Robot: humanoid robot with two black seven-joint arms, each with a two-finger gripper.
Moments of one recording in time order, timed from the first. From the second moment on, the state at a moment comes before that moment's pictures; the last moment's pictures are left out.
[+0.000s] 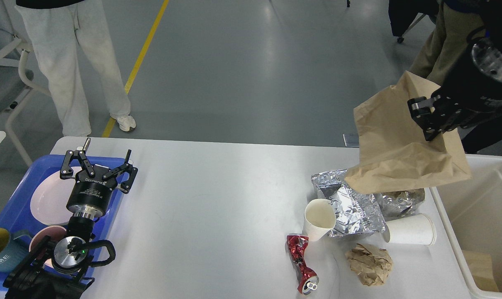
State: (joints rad) left arm -0.32 0.15 -1.35 -0.73 0.03 -0.59 -0.20; right arm 2.60 -0.19 -1.61 1.54 -0.13 0.81 0.09
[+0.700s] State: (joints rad) left arm -0.32 0.15 -1.35 -0.73 0.03 -0.59 -0.20; right arm 1.82 -0.73 -1.70 1.15 -0.12 0.27 0.08
